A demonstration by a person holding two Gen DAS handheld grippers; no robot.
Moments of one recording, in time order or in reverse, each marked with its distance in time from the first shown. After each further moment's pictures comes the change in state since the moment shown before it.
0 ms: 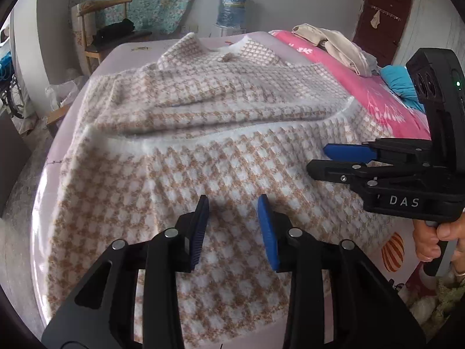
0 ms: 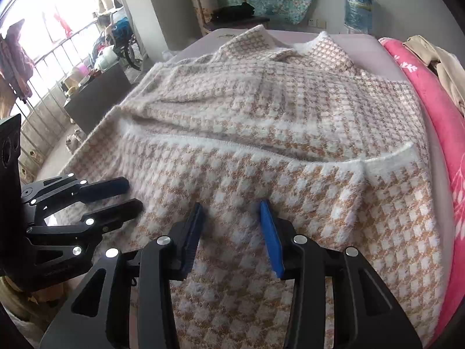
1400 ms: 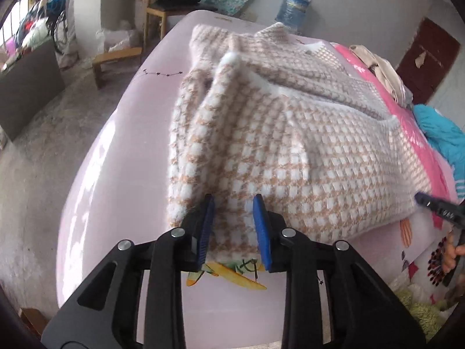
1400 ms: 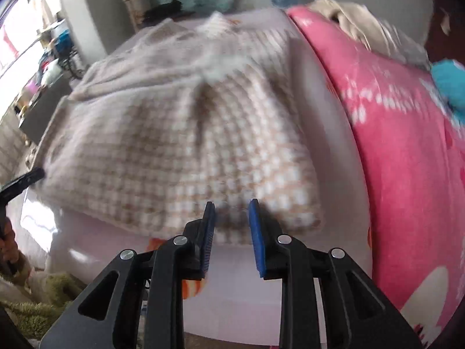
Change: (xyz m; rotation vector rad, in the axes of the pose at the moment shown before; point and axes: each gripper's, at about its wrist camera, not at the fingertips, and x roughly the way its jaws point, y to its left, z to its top) left arm -0.049 0.102 -0.067 -0.326 0.045 0.030; right arm -0.071 -0.099 -0.113 0.330 0.089 -0.166
